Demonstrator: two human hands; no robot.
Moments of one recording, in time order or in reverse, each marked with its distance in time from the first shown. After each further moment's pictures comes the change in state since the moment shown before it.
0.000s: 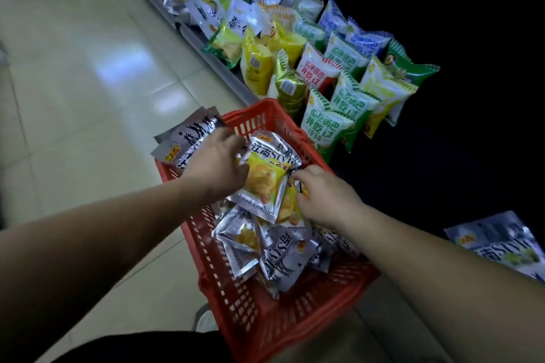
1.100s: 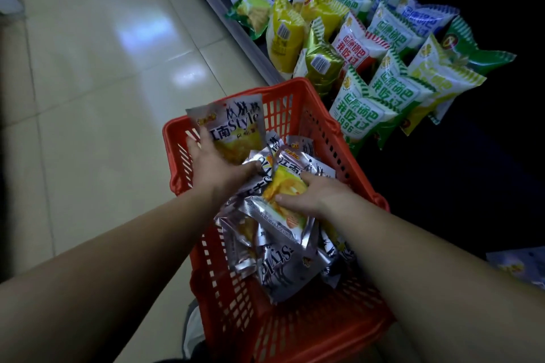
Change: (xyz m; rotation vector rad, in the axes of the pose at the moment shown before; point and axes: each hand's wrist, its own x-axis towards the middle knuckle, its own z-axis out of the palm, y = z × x) left_hand 0.003 -0.032 0.085 -0.712 0.184 -0.591; right_hand 0.065 -0.011 0.043 0.143 -0.364 0.310
